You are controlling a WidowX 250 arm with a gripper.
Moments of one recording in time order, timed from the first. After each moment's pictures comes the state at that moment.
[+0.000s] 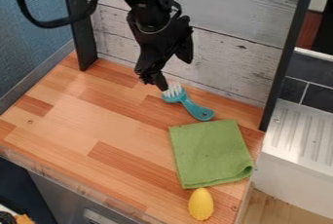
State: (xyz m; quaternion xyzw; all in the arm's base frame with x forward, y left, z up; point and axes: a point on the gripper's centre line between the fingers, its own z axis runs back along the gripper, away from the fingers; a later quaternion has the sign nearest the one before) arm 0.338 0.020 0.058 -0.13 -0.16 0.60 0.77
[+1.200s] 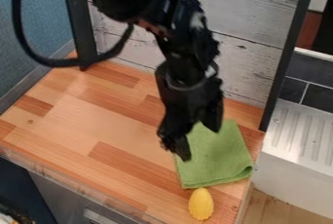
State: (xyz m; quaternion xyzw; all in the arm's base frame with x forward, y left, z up) arm 0.258 -0.062 0.036 -0.09 -0.04 0.59 0.80
